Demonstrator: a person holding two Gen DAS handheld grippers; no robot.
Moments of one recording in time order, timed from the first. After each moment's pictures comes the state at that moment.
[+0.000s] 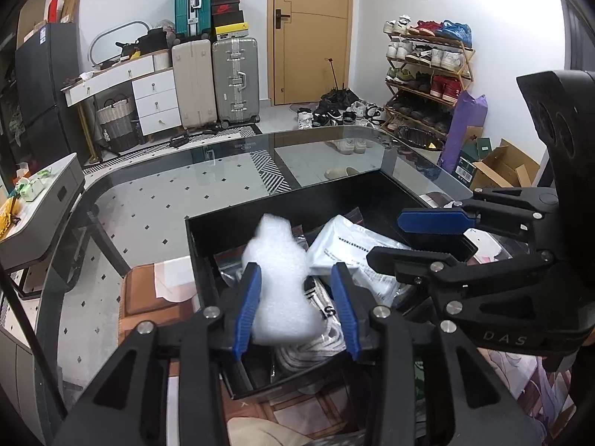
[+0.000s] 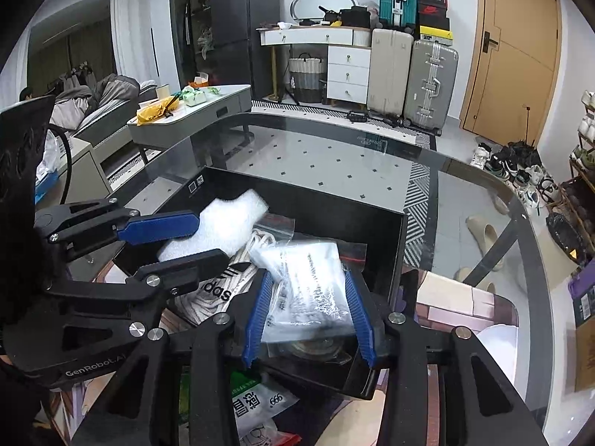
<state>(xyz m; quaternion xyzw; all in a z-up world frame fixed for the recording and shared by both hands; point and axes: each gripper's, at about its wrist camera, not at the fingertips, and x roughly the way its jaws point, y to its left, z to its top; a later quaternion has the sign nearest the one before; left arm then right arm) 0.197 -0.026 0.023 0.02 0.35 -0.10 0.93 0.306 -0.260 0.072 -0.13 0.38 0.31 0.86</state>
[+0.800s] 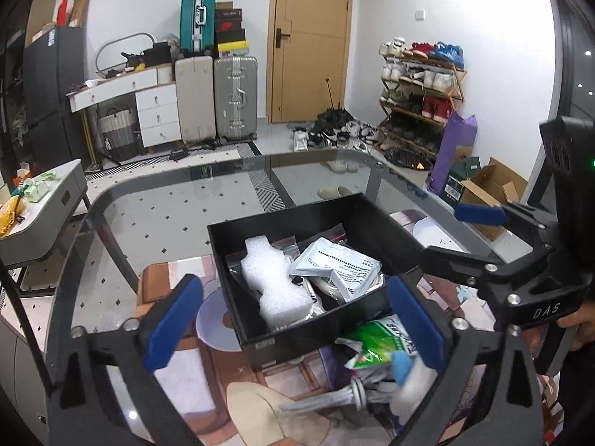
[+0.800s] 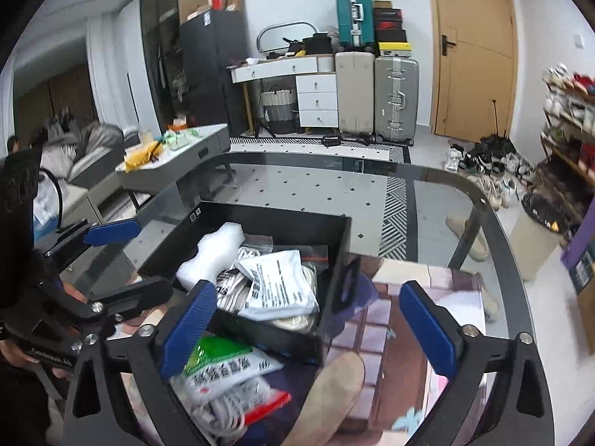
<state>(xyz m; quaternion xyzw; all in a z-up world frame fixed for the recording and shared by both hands) 0.151 -0.013 0.055 0.00 0.31 -0.10 0.95 0.259 -0.320 0.099 -0.05 0.34 0.26 0.90</state>
